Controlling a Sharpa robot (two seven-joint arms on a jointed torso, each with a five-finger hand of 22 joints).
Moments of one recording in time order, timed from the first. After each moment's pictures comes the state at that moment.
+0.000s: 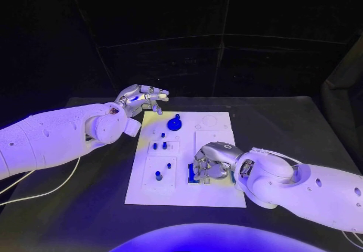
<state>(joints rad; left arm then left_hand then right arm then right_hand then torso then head) 1.23 -0.83 -0.13 1.34 -0.03 -0.09 0.34 1.24 -0.05 0.43 -0.13 0.05 0.97 0.20 0.14 0.07 0.99 0.12 0.37 0.11 1.18 0.04 0.89 0.57 0.16 1.17 0.12 0.59 0.55 1.00 -0.79 -0.08 1.79 -1.57 -0.26 -0.23 1.36 0.00 0.00 -0.07 0.06 1.03 0.06 0.42 0.39 1.30 -0.03 0.76 0.88 1.46 -0.08 1.33 1.26 0.09 1.39 0.02 1.40 1.18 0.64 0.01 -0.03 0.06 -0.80</state>
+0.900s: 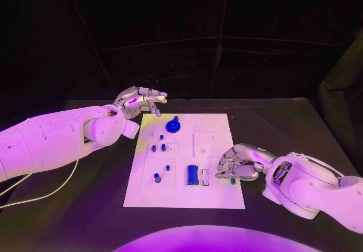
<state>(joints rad) 1.23 -0.83 -0.13 1.34 -0.03 -0.09 0.34 1.24 -0.05 0.43 -0.13 0.05 0.97 0.20 0.14 0.07 0.99 0.12 0.37 0.11 1.18 0.04 0.89 0.57 0.16 1.17 0.12 0.59 0.55 1.00 -1.04 -0.08 1.91 -1.35 -0.31 -0.24 1.23 0.00 -0.04 0.01 0.25 0.97 0.09 0.34 0.34 1.27 0.00 0.68 0.82 1.46 -0.07 1.31 1.23 0.09 1.39 0.04 1.40 1.17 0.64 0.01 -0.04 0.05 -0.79</state>
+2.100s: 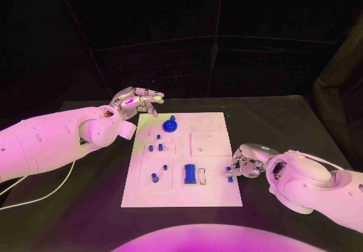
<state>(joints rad) 1.23 -0.84 -0.14 1.35 -0.03 -0.09 0.33 1.24 -0.05 0.43 -0.13 0.05 0.97 0.20 0.14 0.07 0.99 0.12 0.37 0.11 1.18 0.03 0.89 0.56 0.16 1.17 0.12 0.59 0.55 1.00 -1.03 -0.08 1.87 -1.54 -0.23 -0.55 1.20 -0.01 -0.16 0.09 0.23 1.03 0.07 0.32 0.34 1.28 0.00 0.66 0.79 1.47 -0.07 1.28 1.20 0.09 1.39 0.04 1.40 1.16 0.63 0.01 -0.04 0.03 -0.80</state>
